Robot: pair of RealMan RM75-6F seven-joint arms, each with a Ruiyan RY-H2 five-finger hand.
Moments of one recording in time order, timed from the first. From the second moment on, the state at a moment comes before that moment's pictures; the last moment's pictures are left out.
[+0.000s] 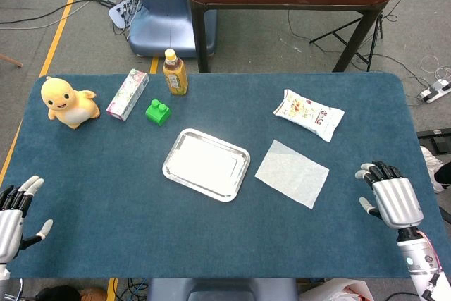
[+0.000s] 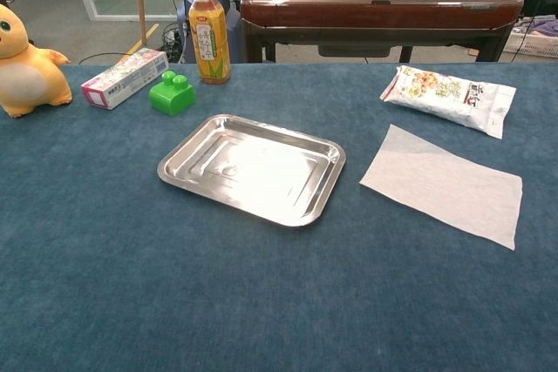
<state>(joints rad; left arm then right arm) -0.03 -1.12 -0.04 -1.65 1.50 1.54 0.04 0.19 -1.12 0.04 -1.67 -1.50 1.39 -0.26</state>
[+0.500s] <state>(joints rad) -0.03 -1.12 -0.04 -1.63 1.50 1.54 0.02 0.28 -1.15 0.07 -1.71 -1.50 1.27 -0.34</state>
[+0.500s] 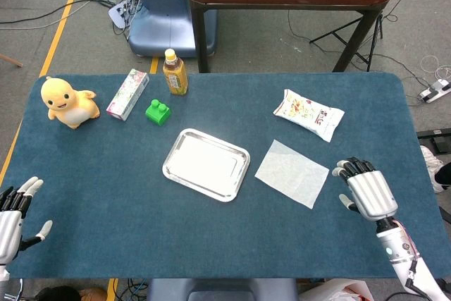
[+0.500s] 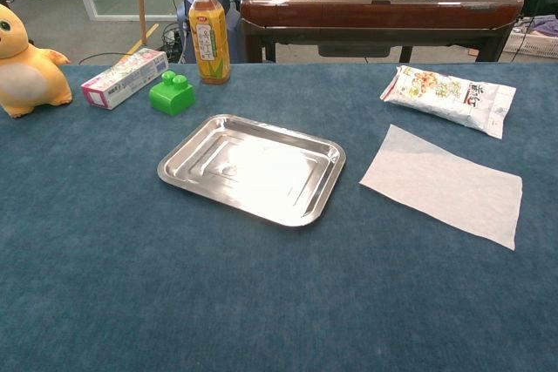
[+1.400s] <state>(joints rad) 0.00 -1.12 -0.03 -1.62 1.50 1.56 0.01 0.56 -1.30 0.20 -1.54 -1.10 0.93 -0.49</state>
